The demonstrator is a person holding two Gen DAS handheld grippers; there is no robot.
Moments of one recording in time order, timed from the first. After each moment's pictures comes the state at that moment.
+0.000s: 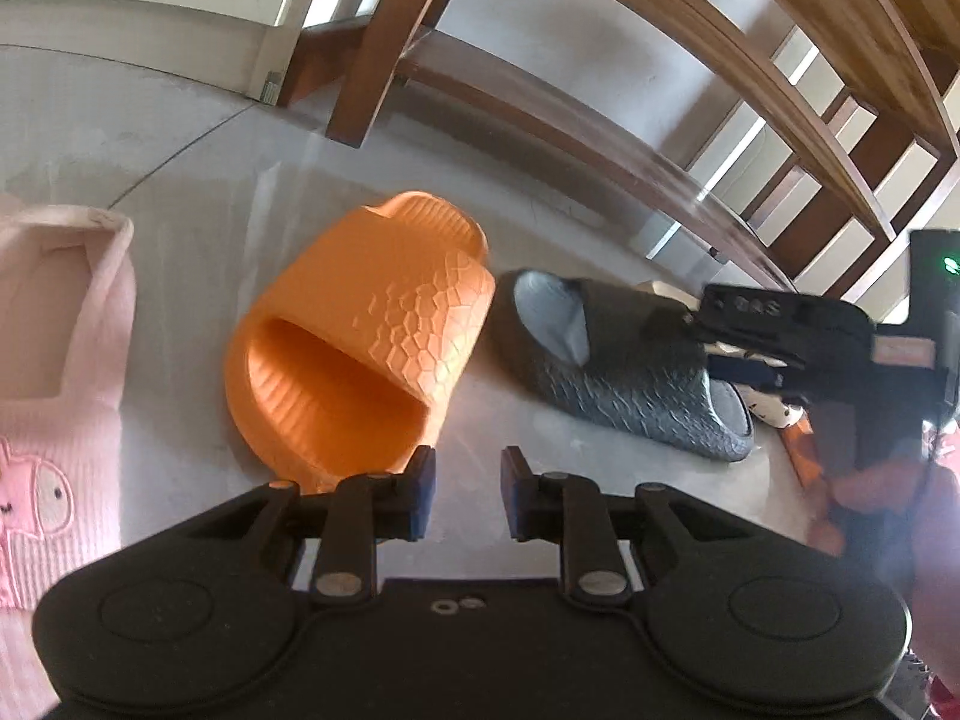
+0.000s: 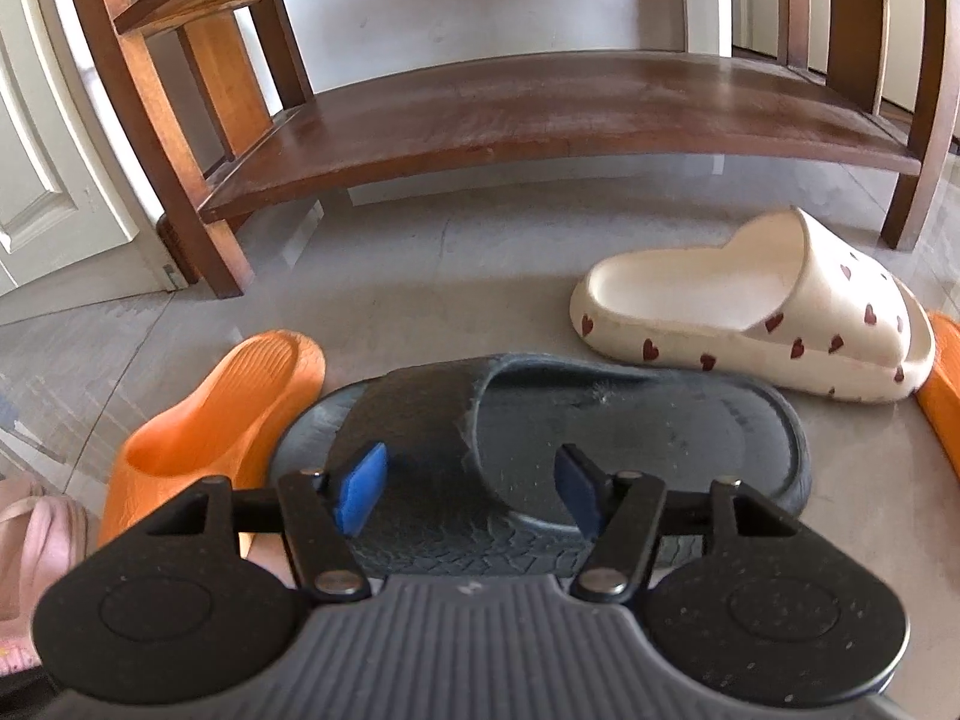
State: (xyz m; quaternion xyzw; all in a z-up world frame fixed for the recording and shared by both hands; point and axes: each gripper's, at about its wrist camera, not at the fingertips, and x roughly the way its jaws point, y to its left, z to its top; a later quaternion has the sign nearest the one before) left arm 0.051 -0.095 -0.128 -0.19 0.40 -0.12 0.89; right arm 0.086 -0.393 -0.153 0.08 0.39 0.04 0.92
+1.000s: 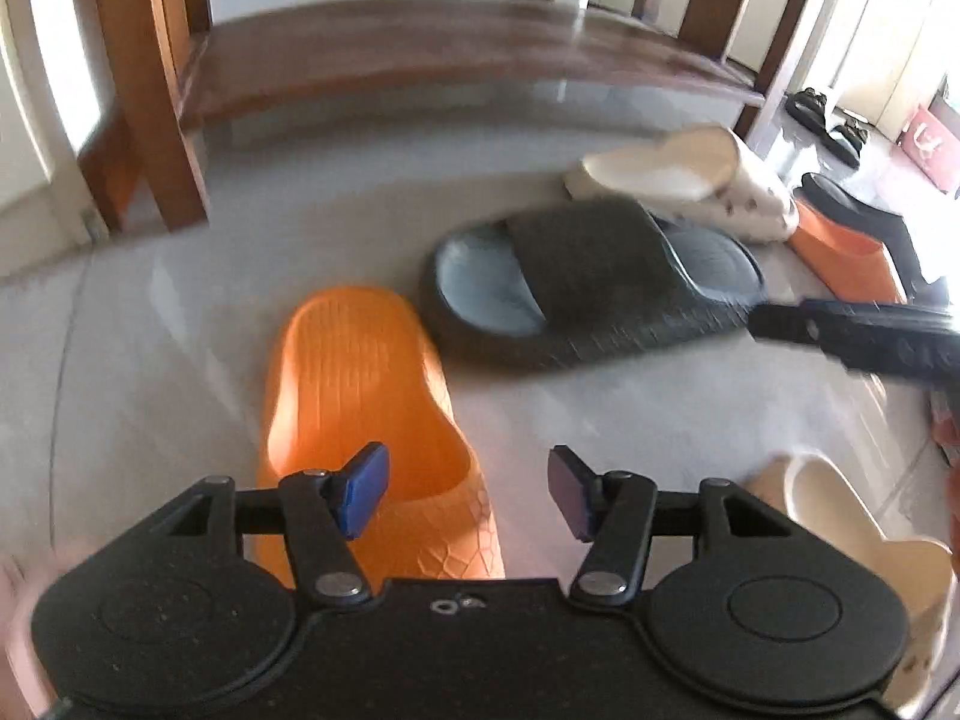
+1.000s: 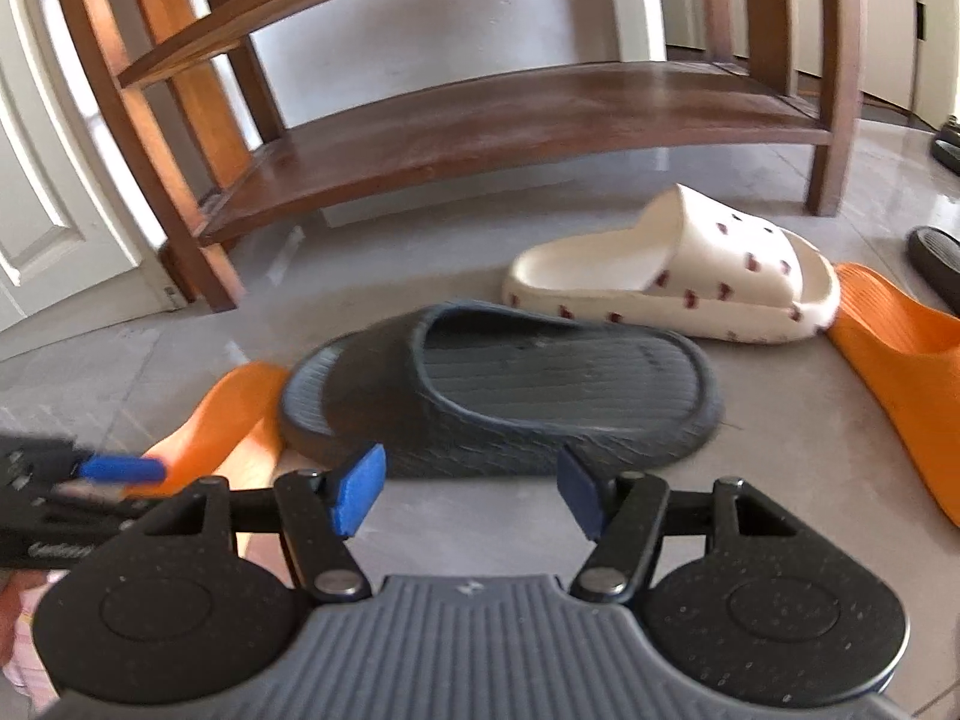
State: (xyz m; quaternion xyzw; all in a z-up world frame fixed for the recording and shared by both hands) left arm 0.112 -0.150 -0.098 0.07 0.48 -0.22 0.84; right arm 0.014 -0.430 -0.137 0.12 0.38 0.01 0.92
